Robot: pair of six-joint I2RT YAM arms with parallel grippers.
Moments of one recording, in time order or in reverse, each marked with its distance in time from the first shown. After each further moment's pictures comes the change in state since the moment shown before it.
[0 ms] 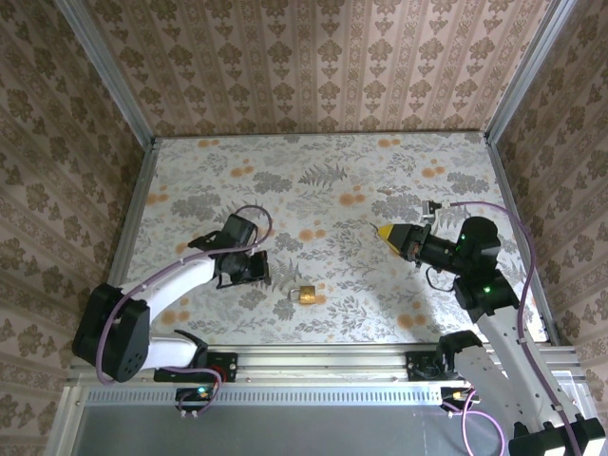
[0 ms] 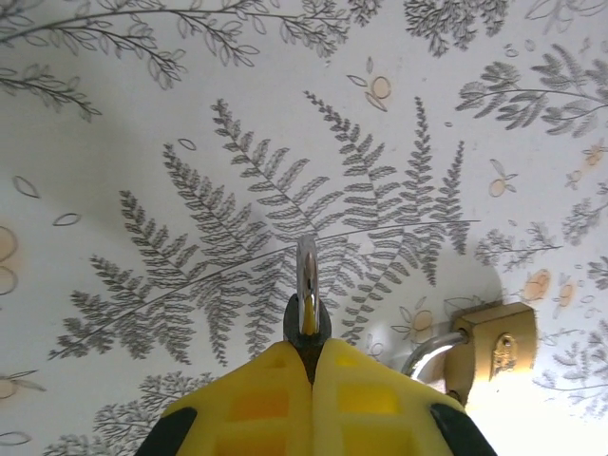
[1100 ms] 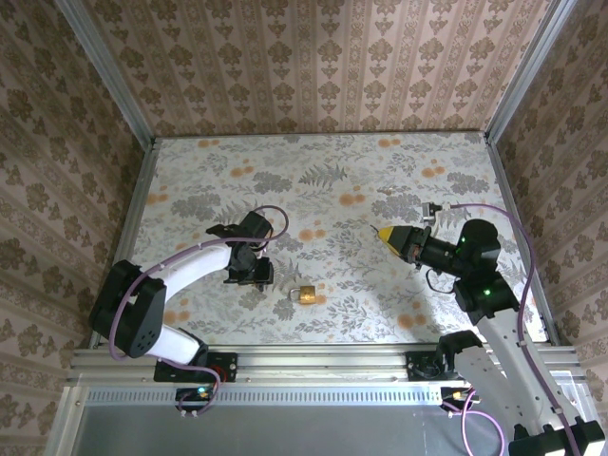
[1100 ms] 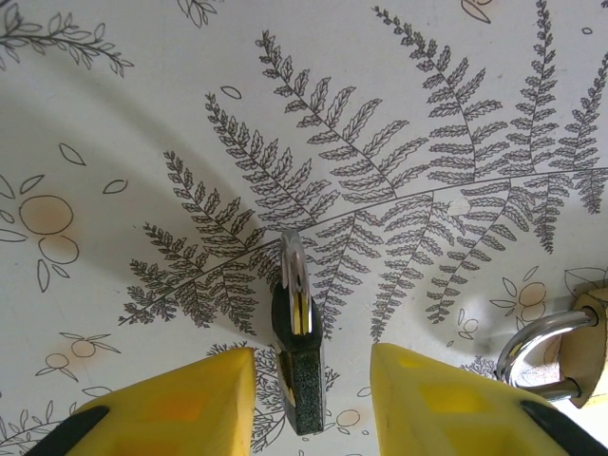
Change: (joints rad) left arm -0.073 0.138 0.115 -0.181 -0.128 0.082; right arm 0.003 -0.022 -0.019 0.003 0.002 -0.002
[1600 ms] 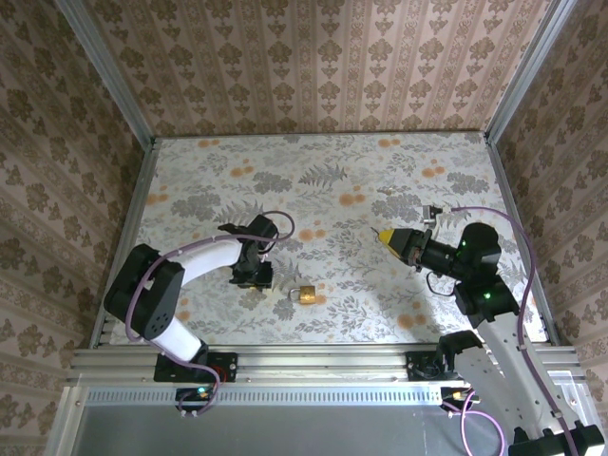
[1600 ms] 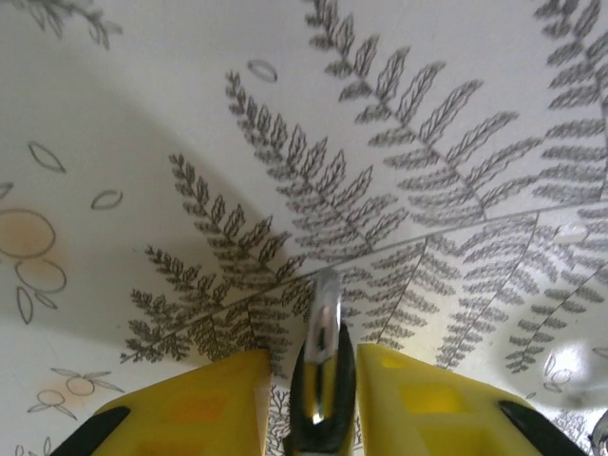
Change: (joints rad) left arm -0.012 0.130 0.022 0.000 -0.050 0.002; right arm 0.000 -0.030 -0.023 0.002 0.001 0.007
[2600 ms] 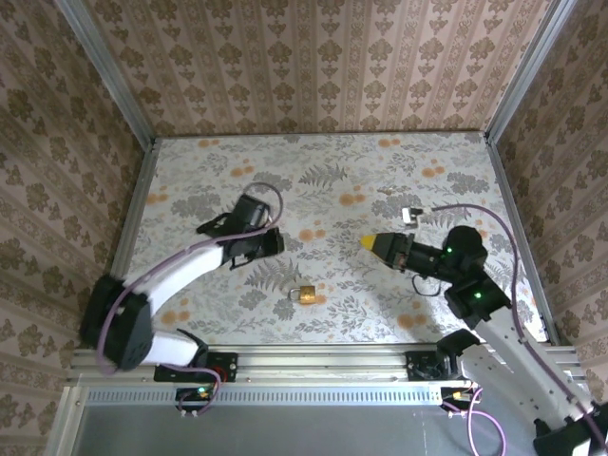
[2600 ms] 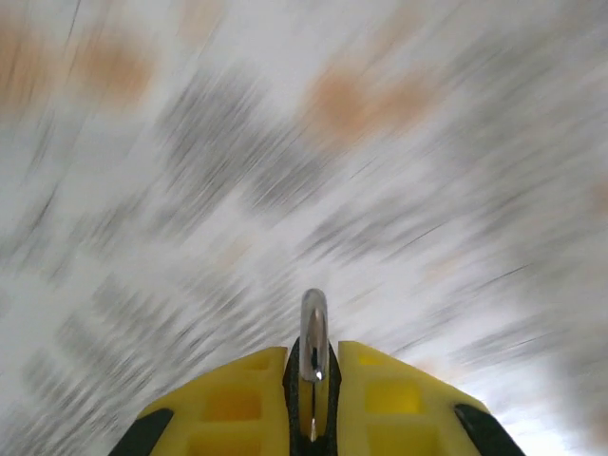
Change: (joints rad) left arm 0.033 -0.283 0.004 0.443 0.142 -0.183; right arm 0.287 0.089 0.027 0.184 0.134 0.016
